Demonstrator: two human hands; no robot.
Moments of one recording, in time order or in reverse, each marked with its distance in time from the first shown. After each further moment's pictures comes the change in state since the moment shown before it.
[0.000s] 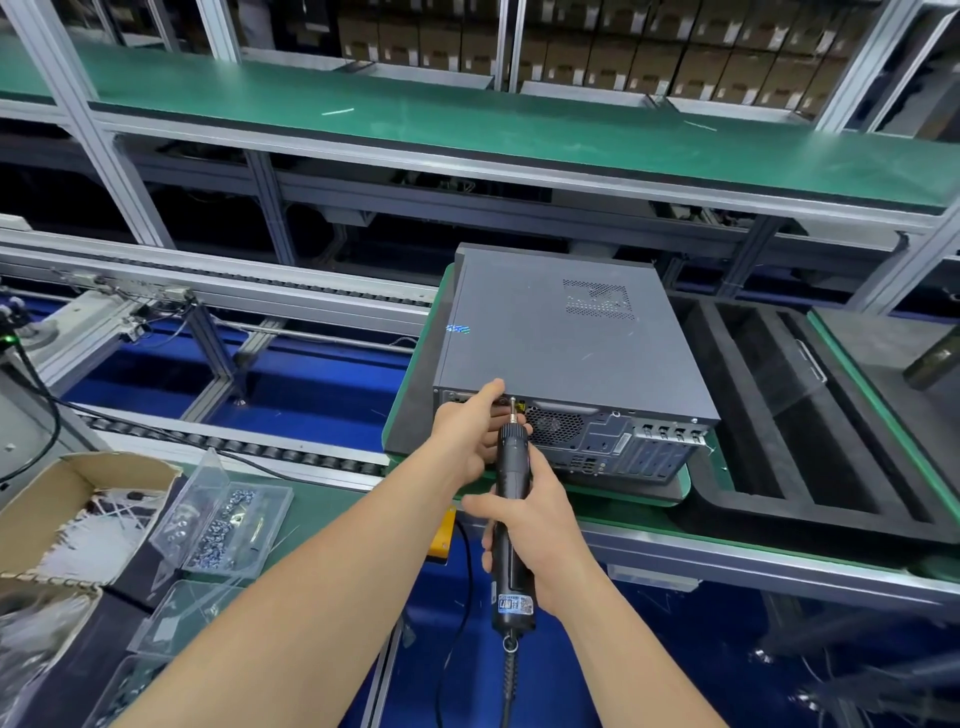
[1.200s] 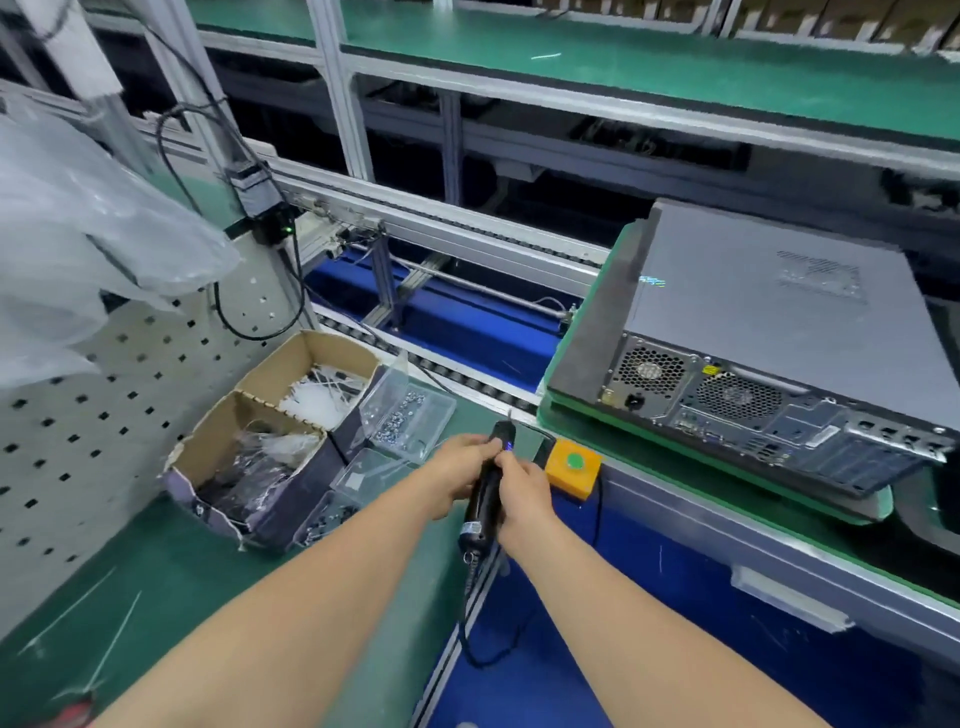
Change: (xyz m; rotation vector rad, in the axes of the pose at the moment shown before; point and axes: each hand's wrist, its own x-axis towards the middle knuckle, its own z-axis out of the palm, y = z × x) left_hand -0.070 -0.079 -0.213 0.246 0.233 -0.053; right_hand 0.029 0.121 0.170 0.150 0.115 0.423
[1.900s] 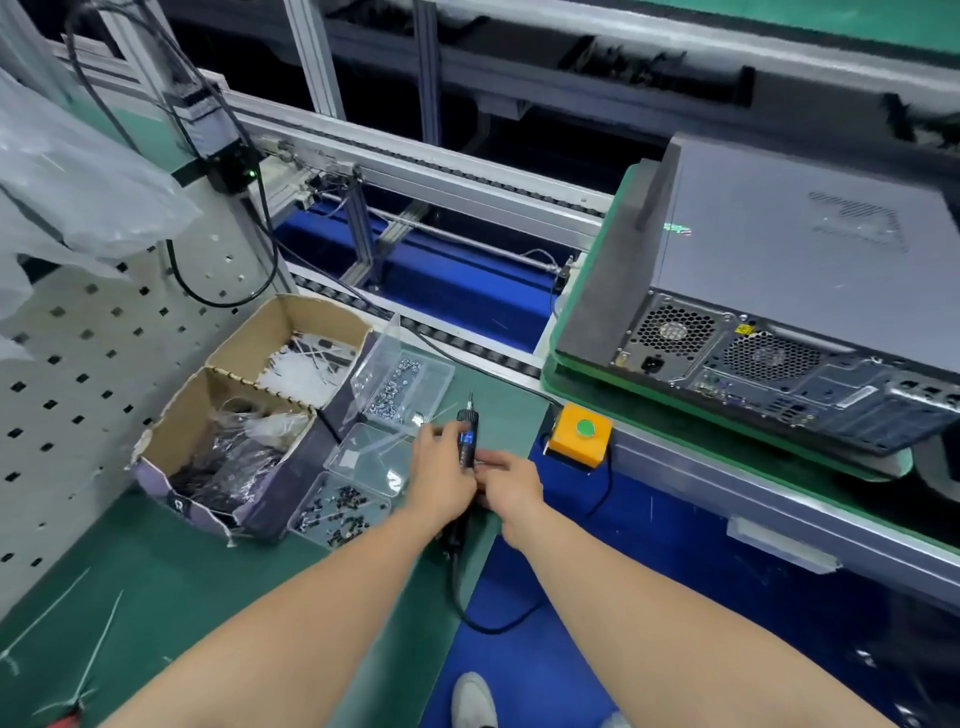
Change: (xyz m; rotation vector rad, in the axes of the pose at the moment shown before) left_hand 0.040 -0.080 -0.032 0.723 0.301 0.333; right_hand 0.034 0.052 0.013 -0.429 0.016 -0.045
